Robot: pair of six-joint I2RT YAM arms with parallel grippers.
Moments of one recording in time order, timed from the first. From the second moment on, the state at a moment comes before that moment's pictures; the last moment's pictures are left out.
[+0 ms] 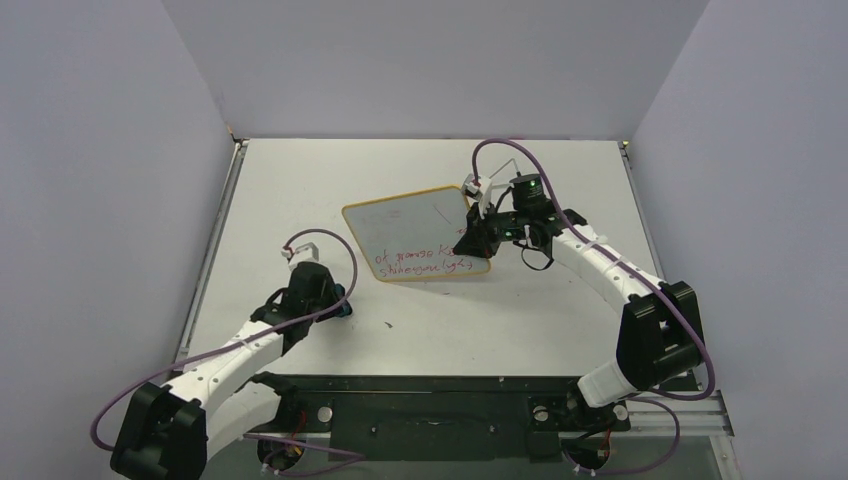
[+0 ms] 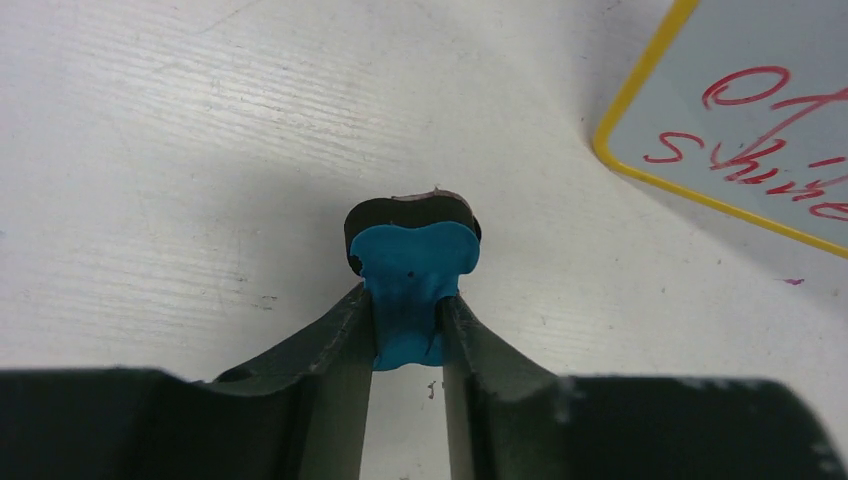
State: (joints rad) left arm -0.43 0.96 0.40 -0.24 -0.22 -0.70; right arm 0.39 1.50 1.10 -0.36 -0.81 -0.25
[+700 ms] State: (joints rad) left arm -0.39 0.99 0.84 -0.27 0.21 -0.27; right arm 0.39 1.50 1.10 -0.37 -0.83 -0.36
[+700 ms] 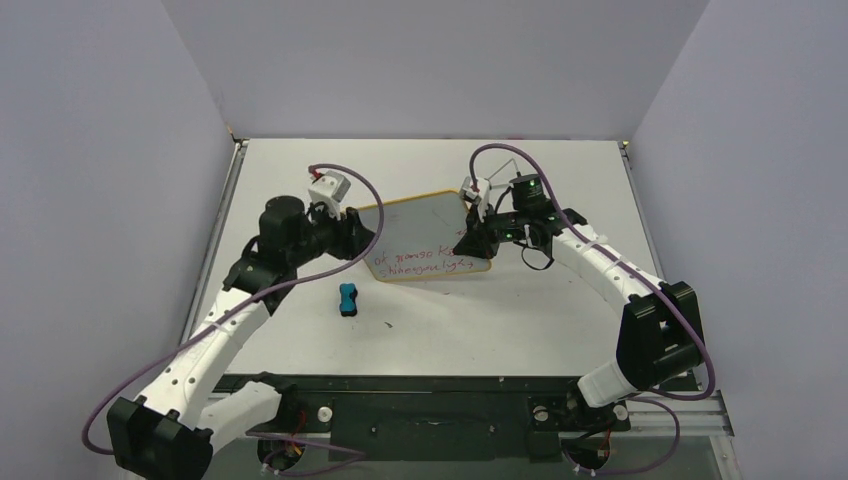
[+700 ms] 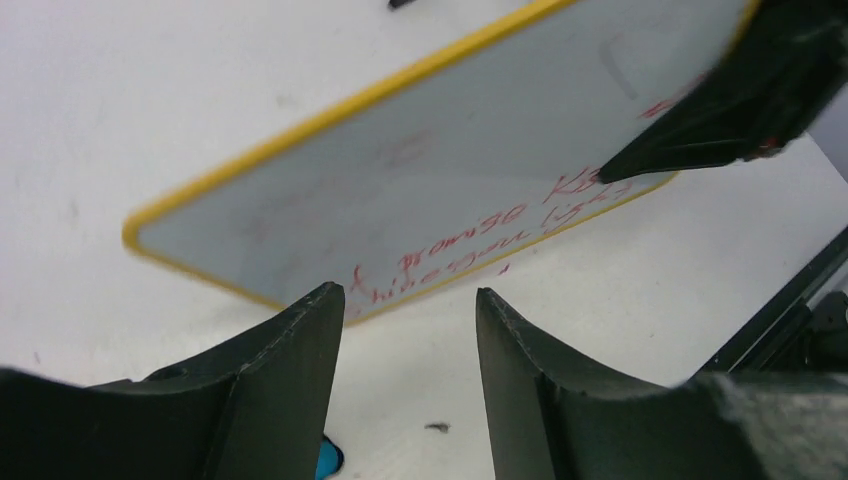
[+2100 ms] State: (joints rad) left arm -0.25 1.49 1.19 -0.47 1.01 0.69; right arm 0.40 1.52 1.22 -0.61 -0.84 -0.69
